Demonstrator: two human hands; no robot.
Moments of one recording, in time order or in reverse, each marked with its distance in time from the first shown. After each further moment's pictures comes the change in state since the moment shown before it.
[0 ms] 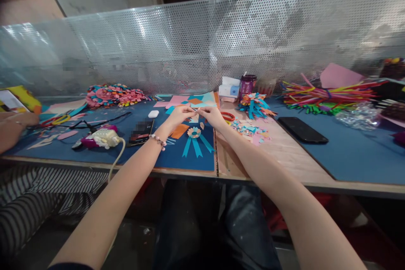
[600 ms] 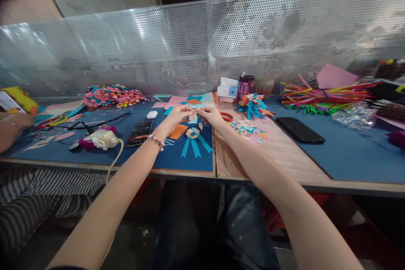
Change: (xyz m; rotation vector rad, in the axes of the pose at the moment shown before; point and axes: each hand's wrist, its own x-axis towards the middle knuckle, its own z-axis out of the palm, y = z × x) left_hand -0.006 0.009 0.000 -0.116 -0.007 -0.026; right_hand -0.001 0.000 -0.002 0.201 -0.044 0.093
